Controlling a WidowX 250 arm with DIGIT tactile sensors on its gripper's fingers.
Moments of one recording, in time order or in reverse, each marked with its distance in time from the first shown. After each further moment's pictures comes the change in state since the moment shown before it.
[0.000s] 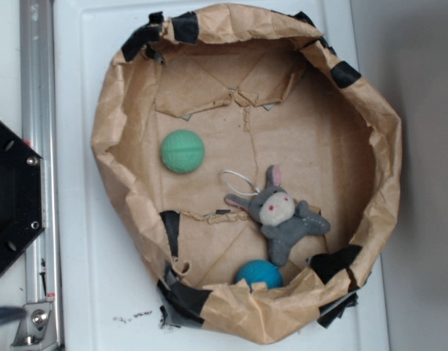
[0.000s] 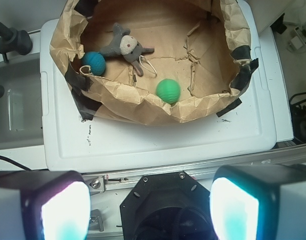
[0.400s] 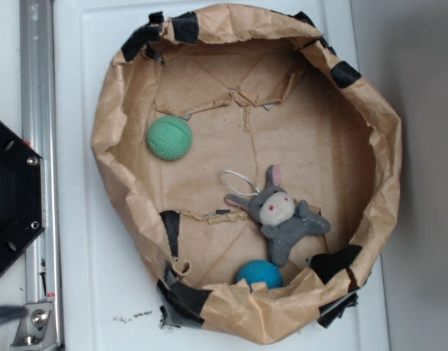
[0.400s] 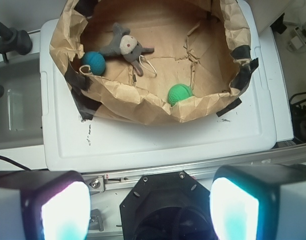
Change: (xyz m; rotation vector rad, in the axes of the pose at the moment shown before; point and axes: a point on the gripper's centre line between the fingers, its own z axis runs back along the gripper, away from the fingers) arm 0.000 0.000 -0.004 0.002 0.009 -0.003
